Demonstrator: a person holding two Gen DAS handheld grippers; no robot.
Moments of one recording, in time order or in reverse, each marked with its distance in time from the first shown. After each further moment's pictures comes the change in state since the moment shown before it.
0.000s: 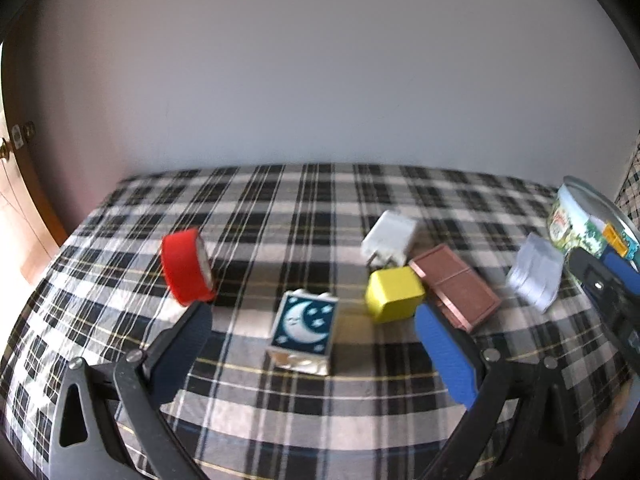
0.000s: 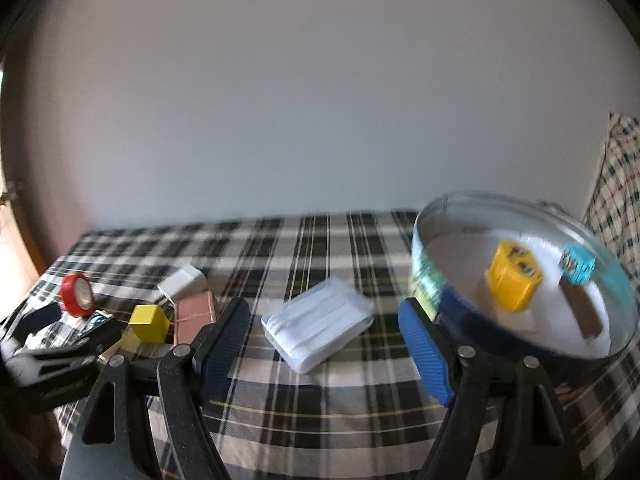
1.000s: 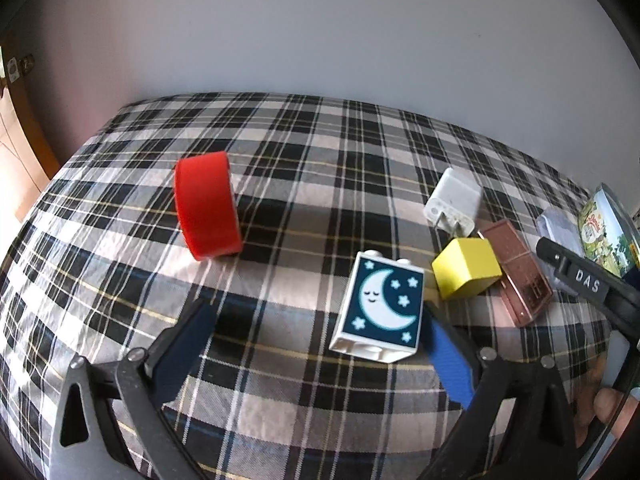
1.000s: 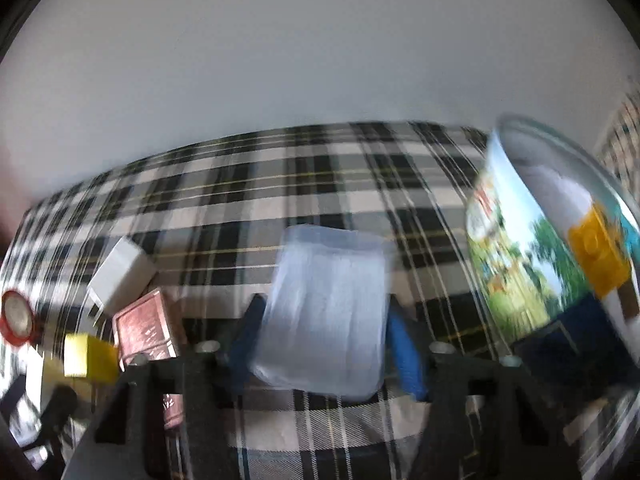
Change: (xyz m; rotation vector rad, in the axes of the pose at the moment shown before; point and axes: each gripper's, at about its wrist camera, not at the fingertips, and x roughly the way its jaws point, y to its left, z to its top) left arm 0.039 0.030 -0.004 -0.130 0.205 -0.004; right arm 0.113 0.031 0.022 0.002 0.334 -0.103
